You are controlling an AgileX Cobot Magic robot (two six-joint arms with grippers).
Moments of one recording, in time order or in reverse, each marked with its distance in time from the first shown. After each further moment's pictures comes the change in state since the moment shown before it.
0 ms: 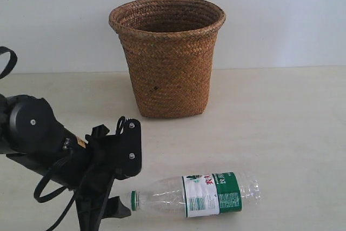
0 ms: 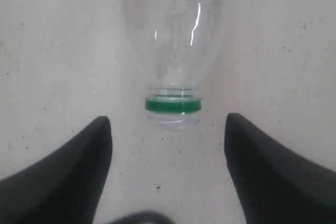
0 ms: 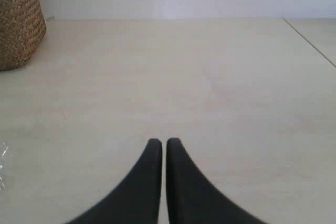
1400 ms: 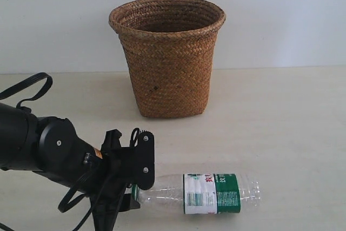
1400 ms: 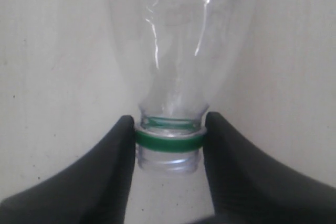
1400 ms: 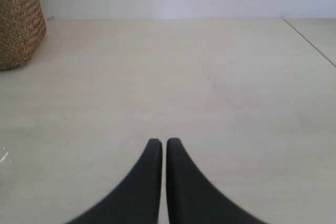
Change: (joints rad) left arm -0.047 0.108 -0.002 0.011 -0.179 0.040; right arm 0.000 0.000 0.000 0.000 0.000 0.000
